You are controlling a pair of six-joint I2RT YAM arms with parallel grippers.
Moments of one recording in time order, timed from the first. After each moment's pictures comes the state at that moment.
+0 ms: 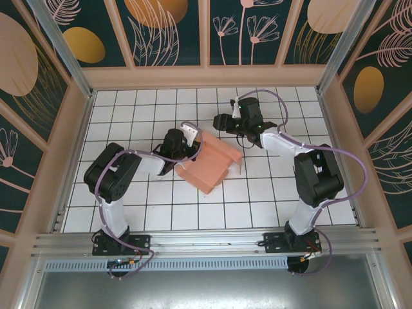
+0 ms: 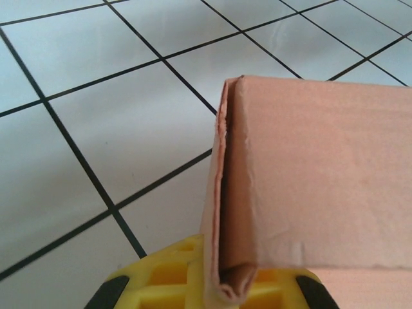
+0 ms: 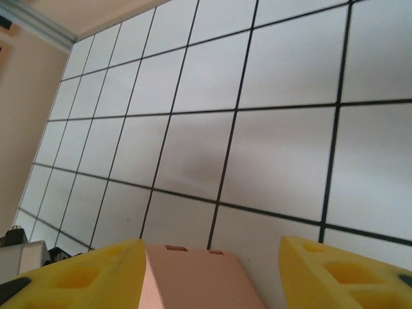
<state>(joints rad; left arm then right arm) -0.55 1.88 0.82 0.56 0.18 -0.11 0.46 1.74 1.18 -0.05 -0.32 0.54</state>
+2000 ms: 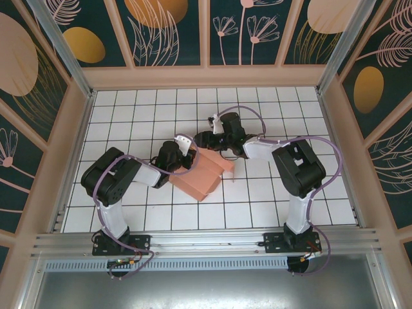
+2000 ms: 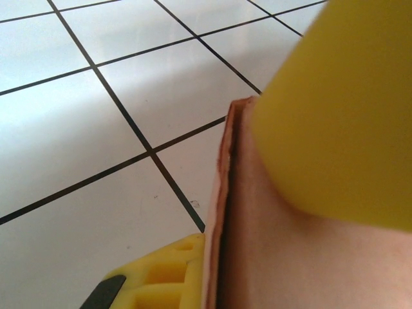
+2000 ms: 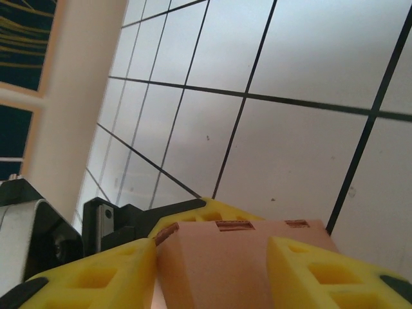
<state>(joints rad) -0.57 1.86 0.64 0.76 0.07 -0.10 0.59 1.91 1.10 0.22 -0.58 0.68</state>
